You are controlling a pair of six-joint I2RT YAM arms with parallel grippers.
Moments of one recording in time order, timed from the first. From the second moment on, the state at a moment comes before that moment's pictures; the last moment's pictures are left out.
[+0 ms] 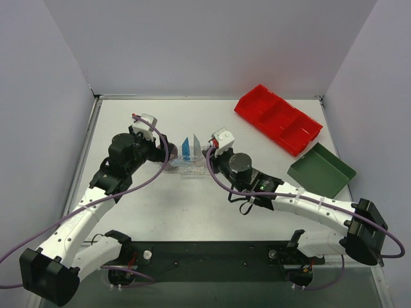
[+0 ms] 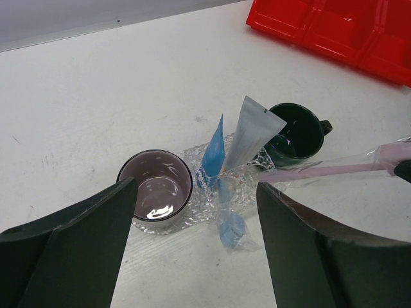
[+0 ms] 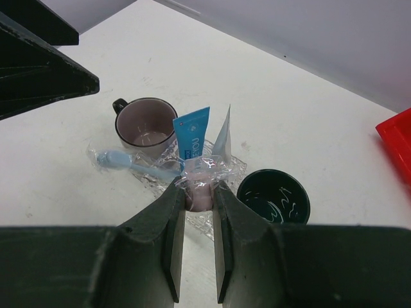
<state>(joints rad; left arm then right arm) -0.40 0.97 0.83 -0.11 0.06 -0.13 0.98 1.24 0.81 0.30 0.38 0.01</state>
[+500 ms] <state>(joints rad) -0.40 0.98 0.83 -0.12 0.06 -0.13 0.98 1.29 0.81 0.34 0.39 0.01</state>
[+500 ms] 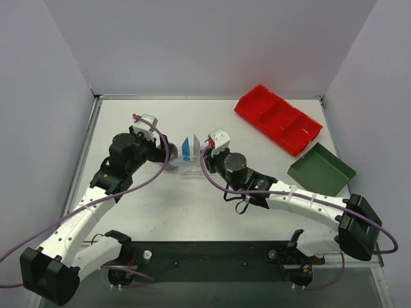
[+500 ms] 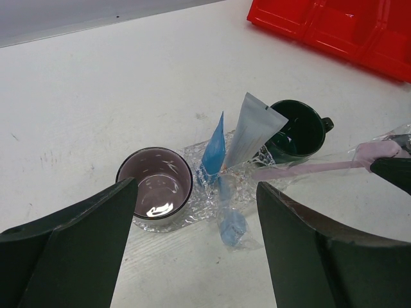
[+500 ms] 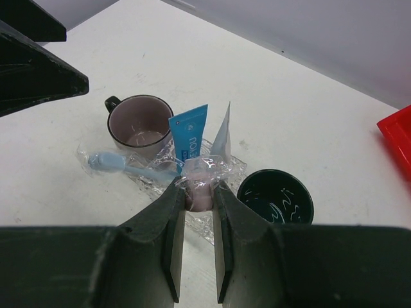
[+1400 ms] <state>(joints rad) -0.40 1.00 0.83 -0.12 0.08 -0.13 0.98 1.40 0.81 0.45 0.43 0.00</state>
